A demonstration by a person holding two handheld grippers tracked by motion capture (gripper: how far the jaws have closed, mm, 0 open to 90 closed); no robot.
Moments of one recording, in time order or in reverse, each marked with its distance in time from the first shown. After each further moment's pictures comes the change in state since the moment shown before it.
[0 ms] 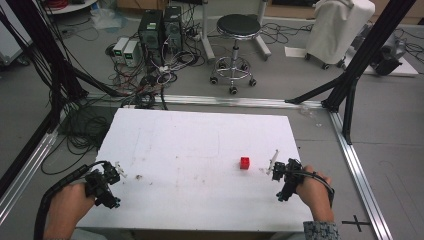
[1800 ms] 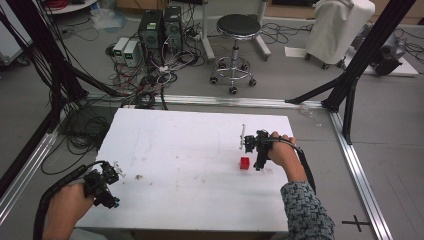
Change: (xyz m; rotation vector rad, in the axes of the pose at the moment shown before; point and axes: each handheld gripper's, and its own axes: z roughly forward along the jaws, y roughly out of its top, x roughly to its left) left arm 0.002 -0.003 0.001 -0.010 0.000 -0.025; right arm -0.066 0.109 0.006 0.016 -0.009 -0.270
